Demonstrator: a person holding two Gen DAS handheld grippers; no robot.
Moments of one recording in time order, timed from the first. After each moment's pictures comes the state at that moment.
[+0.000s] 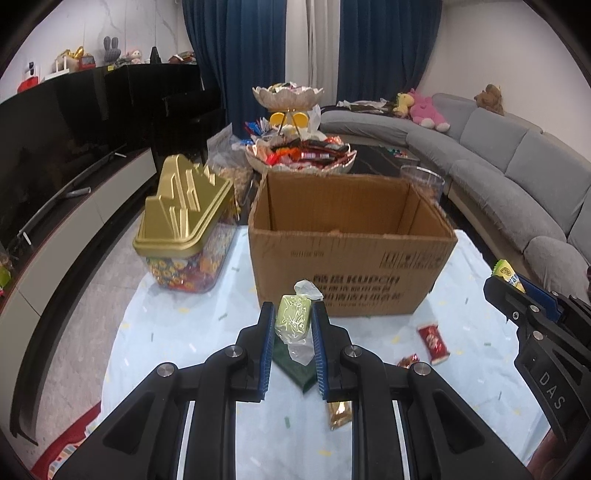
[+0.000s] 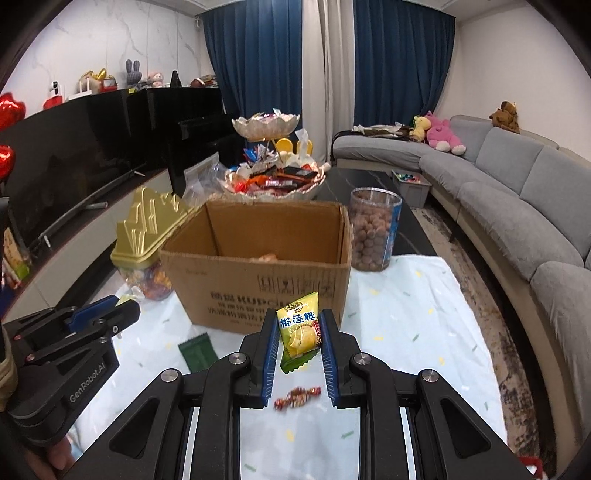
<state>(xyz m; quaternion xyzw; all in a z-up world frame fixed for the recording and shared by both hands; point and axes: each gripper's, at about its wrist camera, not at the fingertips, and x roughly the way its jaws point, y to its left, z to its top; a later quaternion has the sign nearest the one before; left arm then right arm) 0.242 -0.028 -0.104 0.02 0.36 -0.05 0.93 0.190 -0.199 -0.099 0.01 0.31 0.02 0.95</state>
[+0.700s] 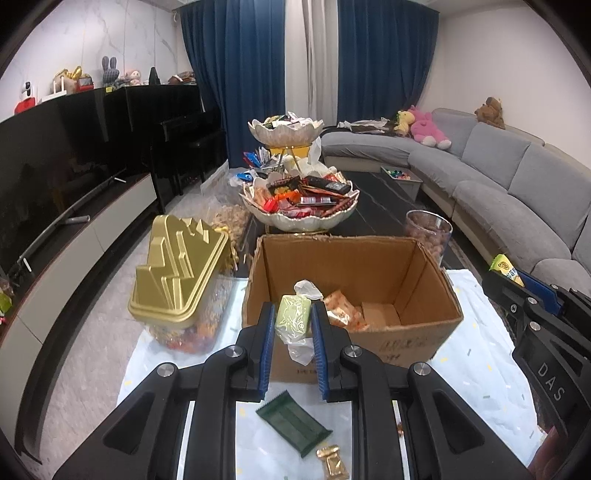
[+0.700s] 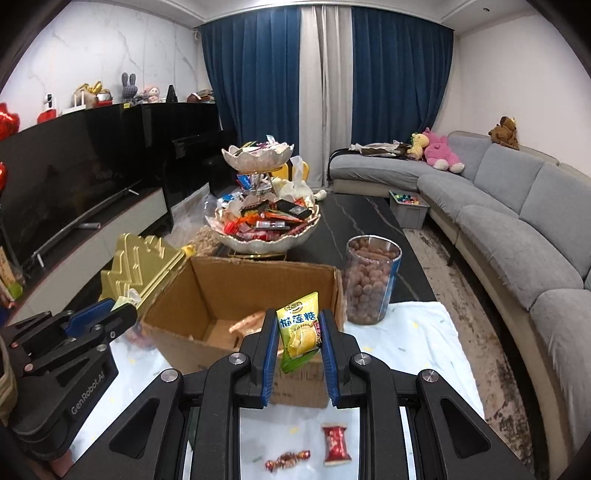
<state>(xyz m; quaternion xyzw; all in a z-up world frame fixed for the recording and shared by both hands) 0.302 -0.041 -0.062 0.03 0.32 -0.04 0.95 0.254 -0.208 -0.058 0.01 0.28 0.01 0.96</state>
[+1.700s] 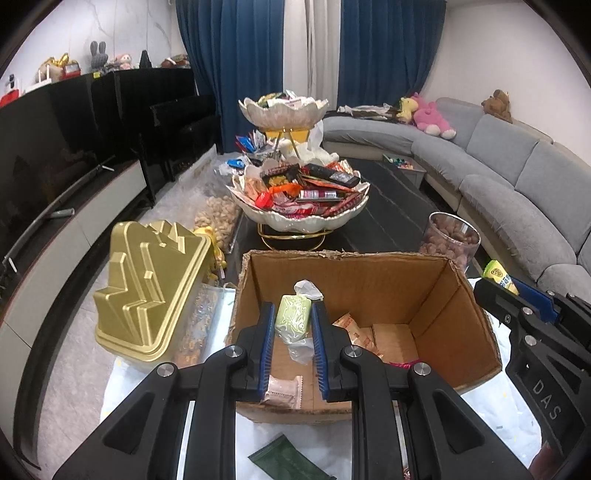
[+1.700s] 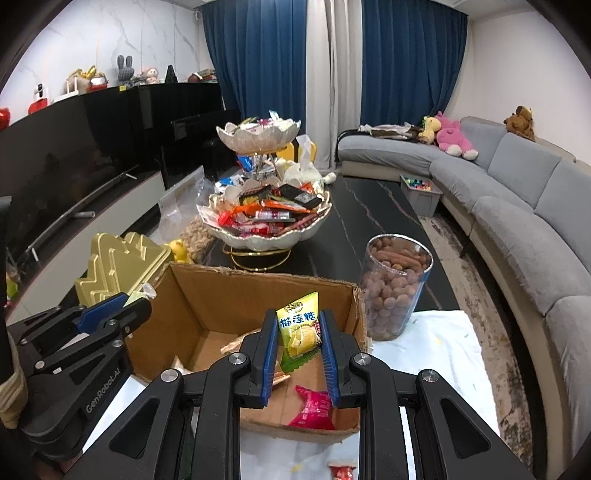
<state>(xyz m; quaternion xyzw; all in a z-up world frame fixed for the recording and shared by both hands) 0.385 -0.043 -0.087 0.02 0.36 -0.05 0.93 0.340 -0.201 -0.082 0.00 0.33 0.02 0.94</state>
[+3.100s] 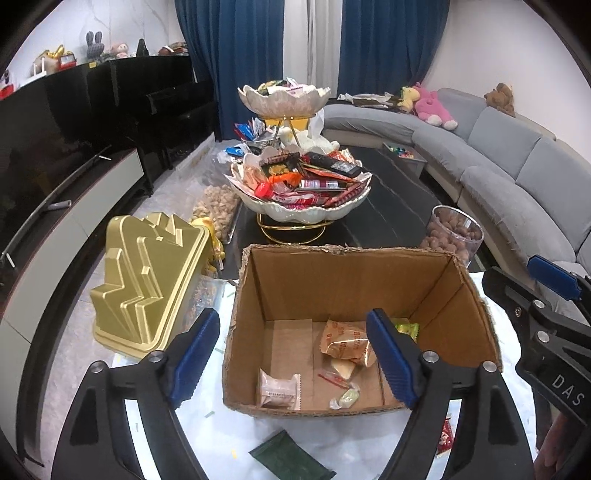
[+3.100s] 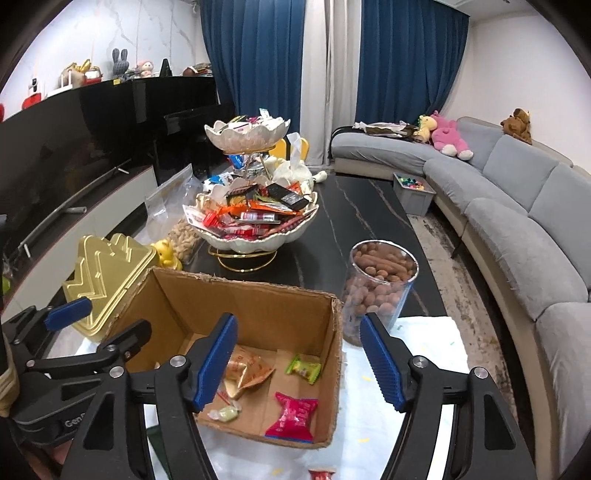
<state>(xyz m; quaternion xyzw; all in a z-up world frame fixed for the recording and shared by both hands) 0.390 -0.041 -0.082 0.02 0.38 -0.05 0.92 0.347 -0.215 -0.066 -0.01 0.33 0.01 0.94</state>
